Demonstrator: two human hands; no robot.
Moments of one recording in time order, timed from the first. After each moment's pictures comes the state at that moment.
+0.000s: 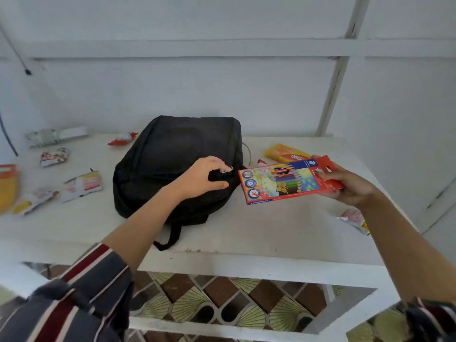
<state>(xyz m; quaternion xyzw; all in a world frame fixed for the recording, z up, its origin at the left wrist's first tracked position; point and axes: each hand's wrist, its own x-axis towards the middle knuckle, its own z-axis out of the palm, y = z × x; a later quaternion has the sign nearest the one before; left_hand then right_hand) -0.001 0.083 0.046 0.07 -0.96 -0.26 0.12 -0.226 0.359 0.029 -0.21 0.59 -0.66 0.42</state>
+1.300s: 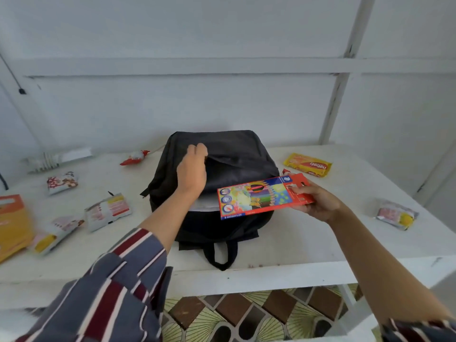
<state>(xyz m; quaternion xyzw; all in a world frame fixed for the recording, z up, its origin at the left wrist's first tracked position) 0.014 -0.037 0.042 0.23 -0.91 -0.08 0.34 -0.105 0.239 0.018 -0.12 0.59 -0.70 0.37</state>
